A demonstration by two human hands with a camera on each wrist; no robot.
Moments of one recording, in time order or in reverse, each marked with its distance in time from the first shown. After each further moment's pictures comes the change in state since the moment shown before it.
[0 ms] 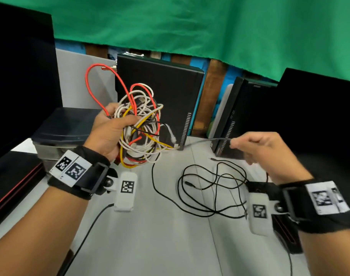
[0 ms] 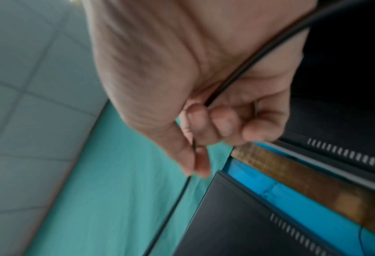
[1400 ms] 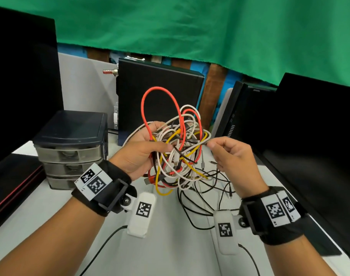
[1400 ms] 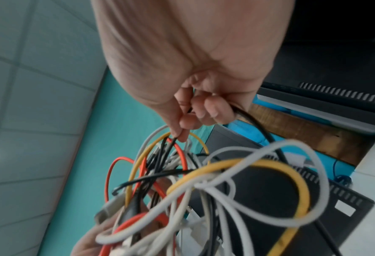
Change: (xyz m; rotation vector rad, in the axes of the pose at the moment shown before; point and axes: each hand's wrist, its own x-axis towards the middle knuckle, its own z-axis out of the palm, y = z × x) left_hand -0.038 -0.020 0.036 -0.042 -0.445 -0.222; right_hand -0.007 0.002 0.063 0.302 0.035 -0.039
